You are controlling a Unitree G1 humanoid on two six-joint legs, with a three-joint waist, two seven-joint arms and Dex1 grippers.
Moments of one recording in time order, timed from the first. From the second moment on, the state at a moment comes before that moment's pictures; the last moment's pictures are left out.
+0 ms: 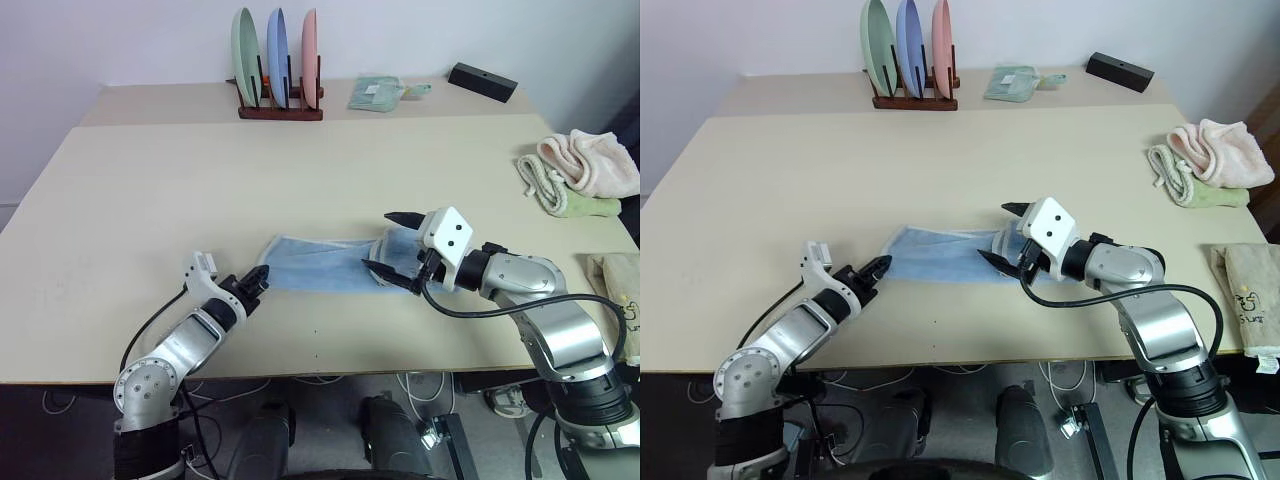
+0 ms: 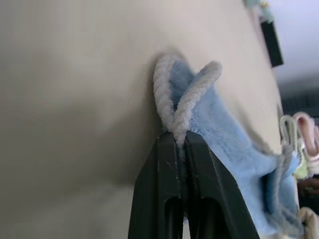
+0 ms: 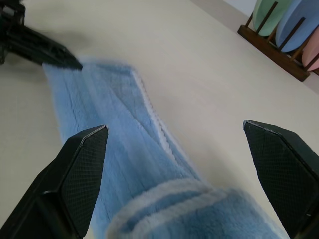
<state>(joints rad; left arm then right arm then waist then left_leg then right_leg) -0.09 0.19 0.31 -0.33 -1.29 0.82 0.25 -0.29 -0.65 0.07 -0.37 0.26 0.39 0.75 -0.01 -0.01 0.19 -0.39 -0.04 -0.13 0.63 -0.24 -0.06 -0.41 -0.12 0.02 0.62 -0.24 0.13</state>
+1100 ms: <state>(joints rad) -0.52 0.35 -0.33 -0.23 -0.71 0.87 -0.39 -0.25 -0.65 0.02 -0.32 0.20 0.36 0.71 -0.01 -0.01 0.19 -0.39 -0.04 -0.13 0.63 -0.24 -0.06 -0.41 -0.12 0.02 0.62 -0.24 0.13</state>
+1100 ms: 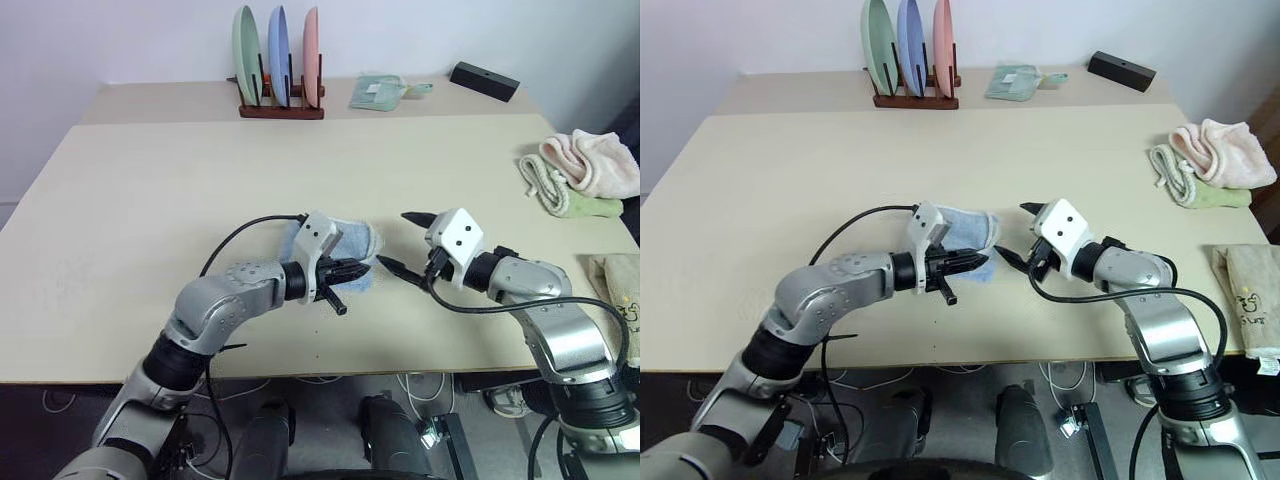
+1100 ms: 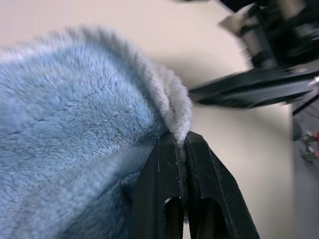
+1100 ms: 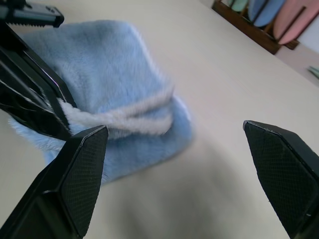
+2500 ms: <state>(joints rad) -0.41 0.27 -0.16 0.07 -0.36 0.46 -0.51 -0.33 -0.37 0.28 -0.10 0.14 0.45 0.53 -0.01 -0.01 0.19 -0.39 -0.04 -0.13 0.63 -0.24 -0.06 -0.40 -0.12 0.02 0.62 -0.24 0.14</state>
